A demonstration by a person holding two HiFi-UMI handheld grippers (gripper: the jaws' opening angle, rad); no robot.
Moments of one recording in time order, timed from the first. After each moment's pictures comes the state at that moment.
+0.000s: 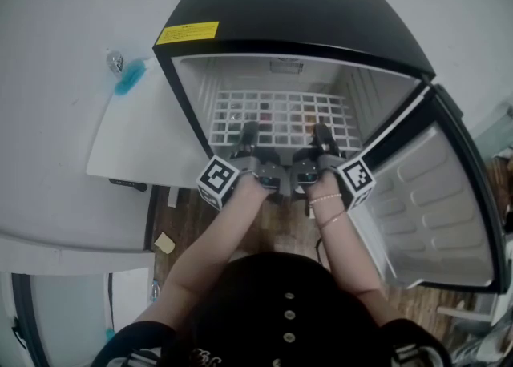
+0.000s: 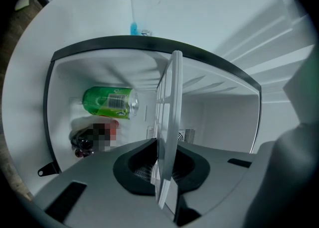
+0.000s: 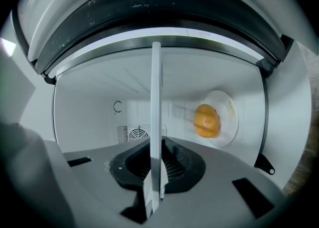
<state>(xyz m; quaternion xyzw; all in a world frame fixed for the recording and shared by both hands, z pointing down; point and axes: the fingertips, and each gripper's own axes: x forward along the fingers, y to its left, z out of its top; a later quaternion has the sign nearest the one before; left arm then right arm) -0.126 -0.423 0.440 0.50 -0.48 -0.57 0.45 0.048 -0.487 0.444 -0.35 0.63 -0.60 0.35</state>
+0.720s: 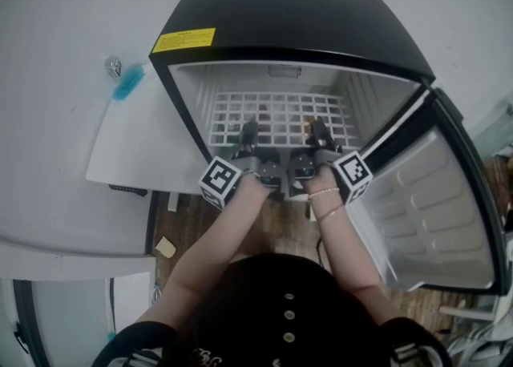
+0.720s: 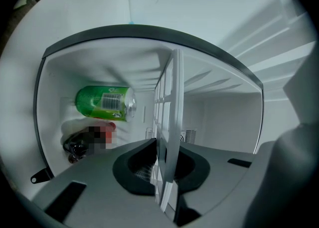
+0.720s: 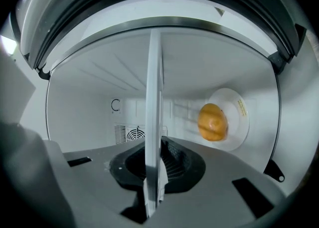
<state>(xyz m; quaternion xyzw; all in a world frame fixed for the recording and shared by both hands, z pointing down) -0.131 -0.438 0.440 0.51 -0.48 -0.56 0.44 0.037 -0.507 0.443 -0.35 0.64 -0.59 0.35</state>
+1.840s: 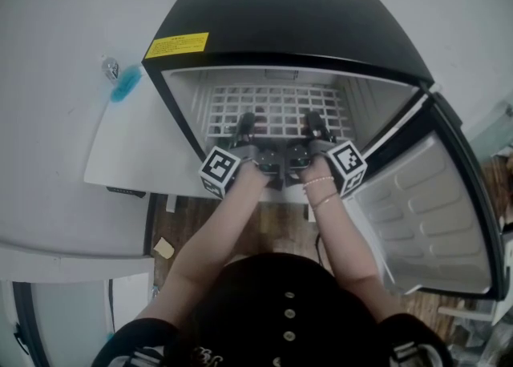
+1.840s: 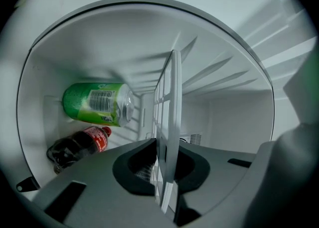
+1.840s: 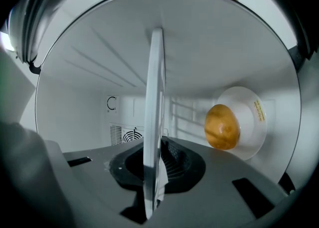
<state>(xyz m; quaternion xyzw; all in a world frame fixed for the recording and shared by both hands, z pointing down) -0.143 -0.467 0.440 0.50 -0.50 -0.57 0.42 0.025 -0.538 0.442 -0.34 0.65 -0.58 0.34</state>
